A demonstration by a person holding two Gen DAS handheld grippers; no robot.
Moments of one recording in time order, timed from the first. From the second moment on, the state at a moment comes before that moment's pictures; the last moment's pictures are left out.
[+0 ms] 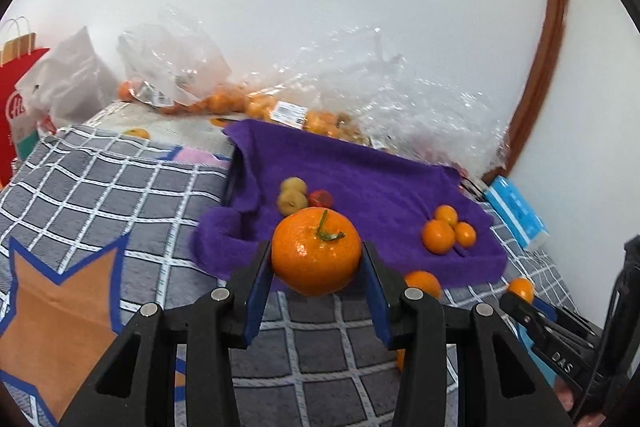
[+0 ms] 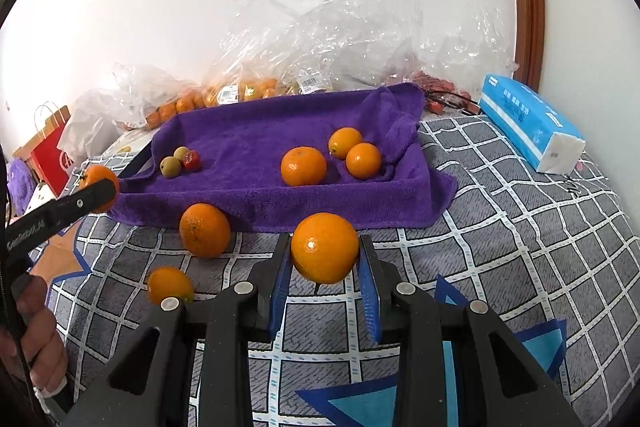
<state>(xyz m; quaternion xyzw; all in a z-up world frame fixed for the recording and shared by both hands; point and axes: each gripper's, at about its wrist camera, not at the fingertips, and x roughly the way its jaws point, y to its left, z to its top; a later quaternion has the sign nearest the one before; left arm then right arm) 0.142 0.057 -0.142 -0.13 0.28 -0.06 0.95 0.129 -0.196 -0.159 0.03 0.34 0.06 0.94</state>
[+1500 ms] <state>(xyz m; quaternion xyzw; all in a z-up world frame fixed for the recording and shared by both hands) 0.140 0.069 -0.131 -0.16 0.25 -0.03 0.95 0.129 -0.204 -0.153 0.07 0.33 0.06 0.94</state>
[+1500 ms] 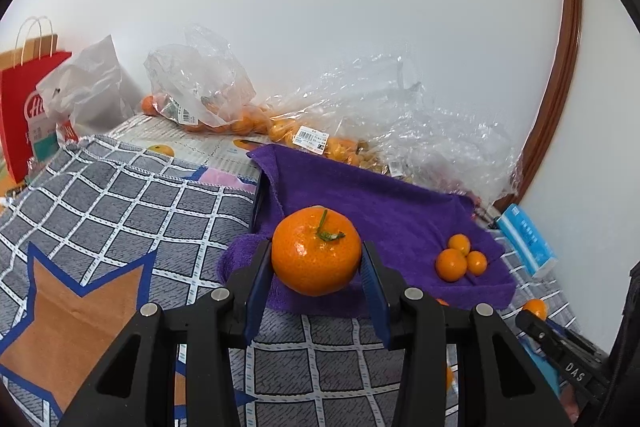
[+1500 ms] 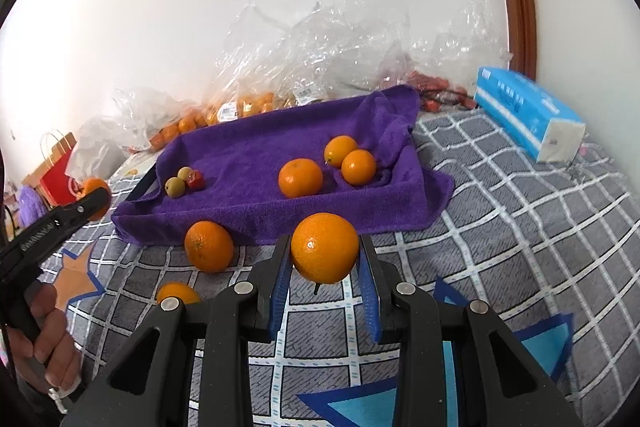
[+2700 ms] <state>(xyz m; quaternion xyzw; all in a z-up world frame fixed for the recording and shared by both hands) 0.234 0.047 -0.130 -0.13 0.31 -0.04 0.94 0.246 -0.227 -0.137 0.08 0.34 0.09 0.93</state>
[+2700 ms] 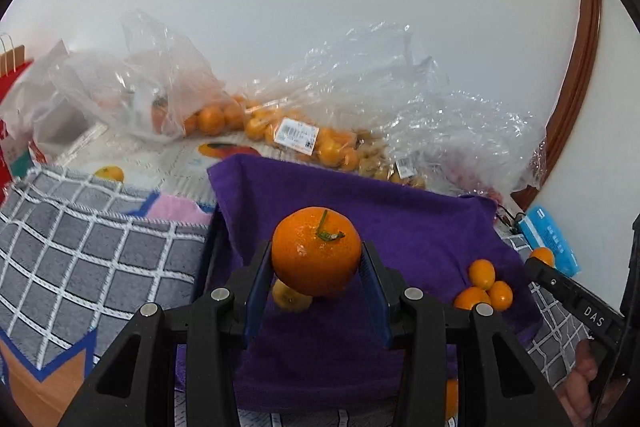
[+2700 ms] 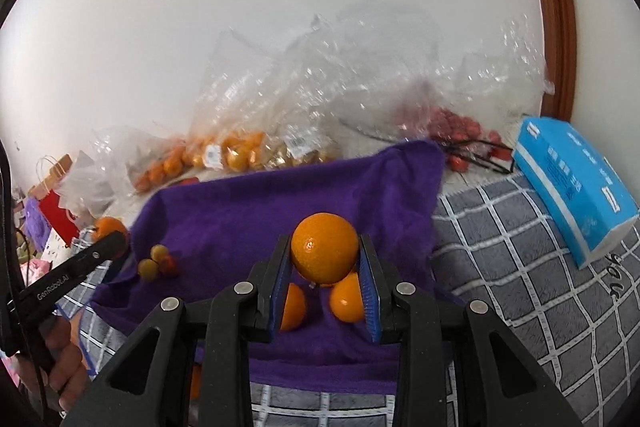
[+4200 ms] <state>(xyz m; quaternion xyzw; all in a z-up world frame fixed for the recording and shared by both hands) 0.241 0.025 -0.156 -0.13 0.40 -0.09 0.90 0.242 -0.208 -0.150 0.04 0.34 0.09 0.93</state>
